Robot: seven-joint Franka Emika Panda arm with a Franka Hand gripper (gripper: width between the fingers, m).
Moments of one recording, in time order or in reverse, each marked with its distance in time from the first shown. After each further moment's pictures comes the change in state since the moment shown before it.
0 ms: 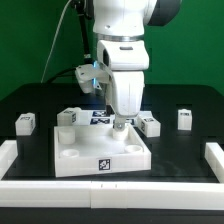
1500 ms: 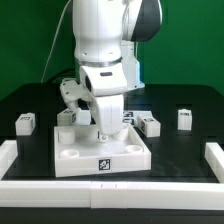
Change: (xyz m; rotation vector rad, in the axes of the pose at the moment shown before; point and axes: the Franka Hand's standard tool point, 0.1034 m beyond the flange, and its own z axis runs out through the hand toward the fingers) arm -0.020 -0.056 0.047 0.099 0.056 -0.073
